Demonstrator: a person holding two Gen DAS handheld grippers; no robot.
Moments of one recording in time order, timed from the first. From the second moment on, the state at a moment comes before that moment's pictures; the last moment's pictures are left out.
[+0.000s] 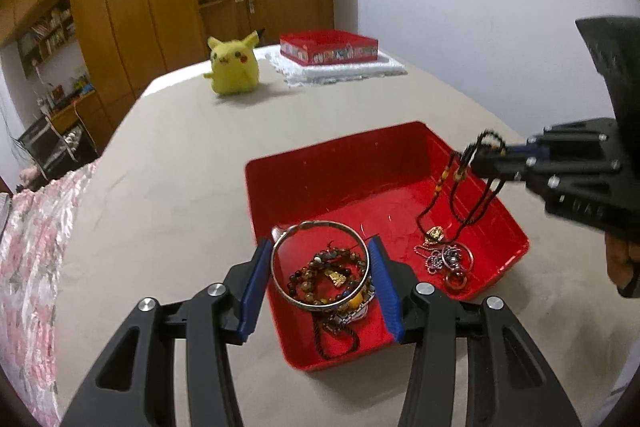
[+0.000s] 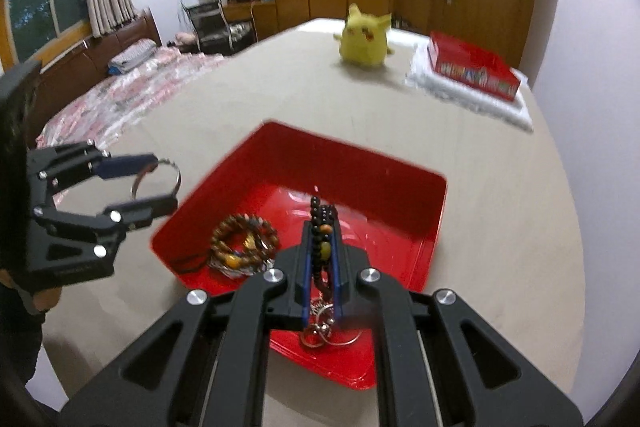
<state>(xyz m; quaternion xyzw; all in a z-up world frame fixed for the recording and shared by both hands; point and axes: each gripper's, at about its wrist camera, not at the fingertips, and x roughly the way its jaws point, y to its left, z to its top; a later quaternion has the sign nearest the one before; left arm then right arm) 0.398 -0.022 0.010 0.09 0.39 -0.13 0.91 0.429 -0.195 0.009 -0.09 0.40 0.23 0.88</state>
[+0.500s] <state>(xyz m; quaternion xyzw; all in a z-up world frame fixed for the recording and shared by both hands) 0.438 -0.042 -0.057 0.08 0.45 -0.15 0.88 0.451 -0.190 -0.065 -0.12 0.48 0.23 0.84</state>
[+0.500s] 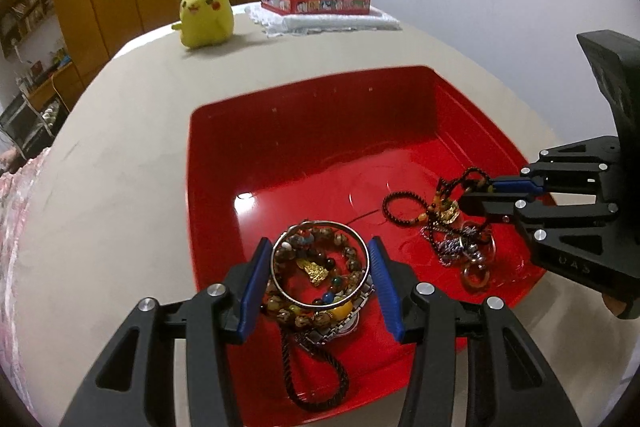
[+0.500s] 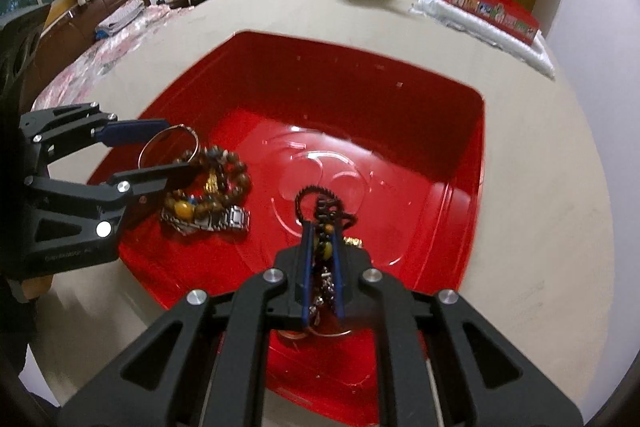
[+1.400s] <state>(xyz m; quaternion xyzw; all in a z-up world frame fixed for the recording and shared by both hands) 0.418 -0.040 -0.054 0.09 0.43 -0.14 0.89 0.423 -0.202 -0.048 -0.10 0.46 0.21 0.86</state>
